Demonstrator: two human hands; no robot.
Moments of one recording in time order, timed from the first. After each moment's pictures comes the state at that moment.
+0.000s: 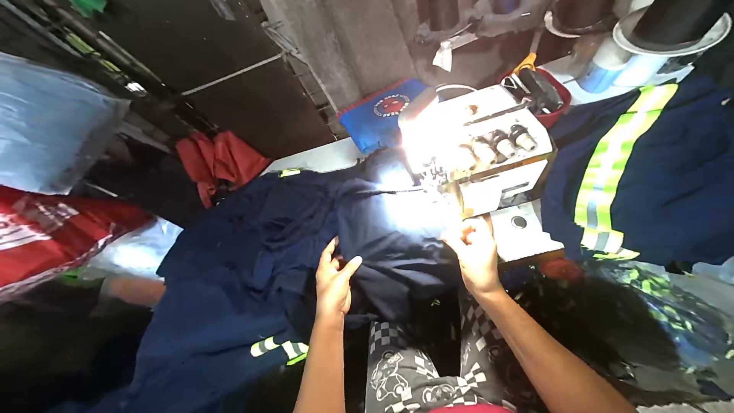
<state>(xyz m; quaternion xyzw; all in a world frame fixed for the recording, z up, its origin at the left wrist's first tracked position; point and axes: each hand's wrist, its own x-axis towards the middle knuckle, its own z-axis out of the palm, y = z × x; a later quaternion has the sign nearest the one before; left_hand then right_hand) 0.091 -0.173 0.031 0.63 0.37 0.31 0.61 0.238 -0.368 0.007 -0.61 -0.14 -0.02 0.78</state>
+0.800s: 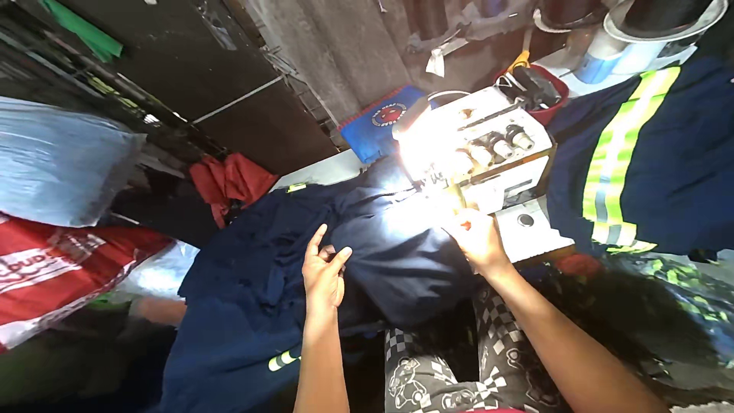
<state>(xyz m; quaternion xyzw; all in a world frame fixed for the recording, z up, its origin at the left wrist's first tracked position) 0.104 -0.148 0.072 0.63 0.29 0.37 0.62 0.263 -0.370 0.042 -0.75 -0.21 -0.01 0.62</state>
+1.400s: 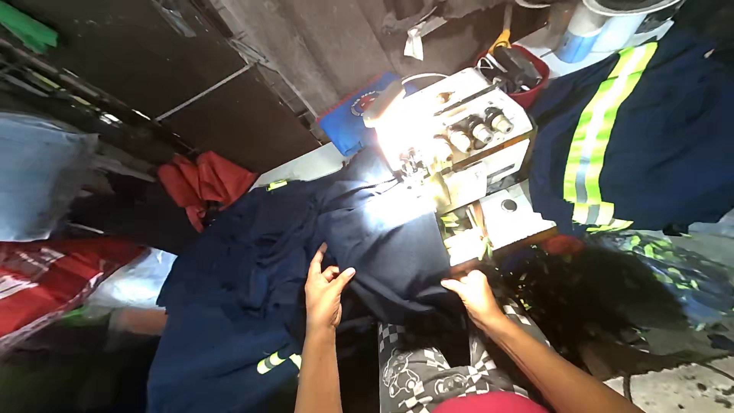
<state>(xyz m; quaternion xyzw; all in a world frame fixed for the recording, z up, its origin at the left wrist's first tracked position) 0.083 -0.169 0.038 0.68 0.35 0.27 0.58 0.184 -0.402 -0.063 -0.61 0.03 0.23 0.76</state>
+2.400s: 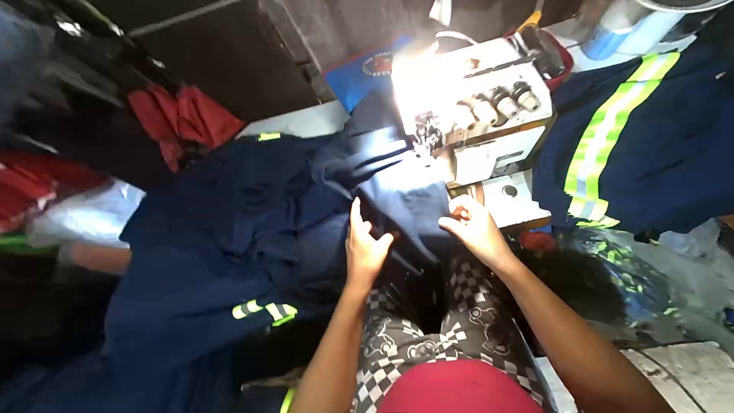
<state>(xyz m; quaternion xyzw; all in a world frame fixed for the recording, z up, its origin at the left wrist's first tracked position) 0.111 -0.238 0.031 0.84 0.35 0.19 0.38 0.247 -0.414 0.004 -0.76 -0.28 0.14 0.58</state>
